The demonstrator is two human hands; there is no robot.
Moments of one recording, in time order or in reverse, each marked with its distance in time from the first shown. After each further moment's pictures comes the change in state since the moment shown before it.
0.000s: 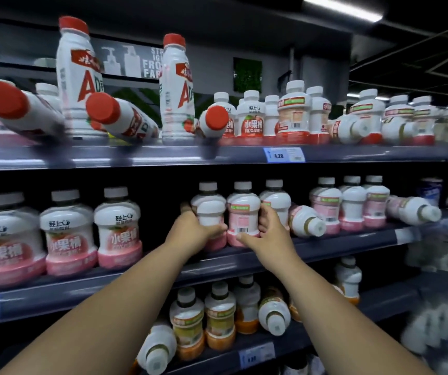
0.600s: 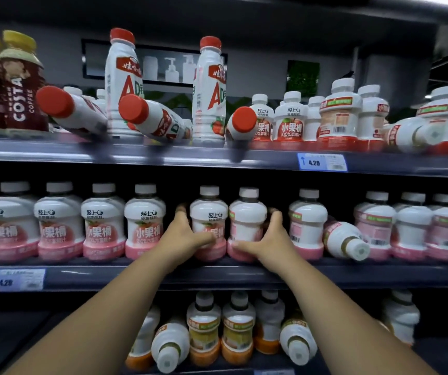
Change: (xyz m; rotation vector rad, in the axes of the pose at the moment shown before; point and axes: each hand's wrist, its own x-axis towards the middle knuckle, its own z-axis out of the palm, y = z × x) left_hand -0.019 -0.023 -0.039 -0.061 0.114 0.010; right_hand 0.033 -0.009 0.026 -0.188 -0.225 -0.050
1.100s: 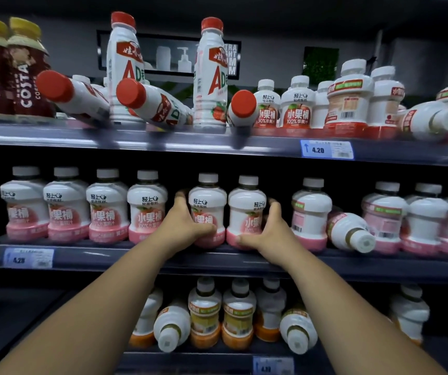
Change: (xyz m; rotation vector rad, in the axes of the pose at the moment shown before) left_hand -0.008 0.003 -0.003 0.054 0.030 0.011; right_hand -0.005 0.002 -0.005 -0.045 -0.118 -0.010
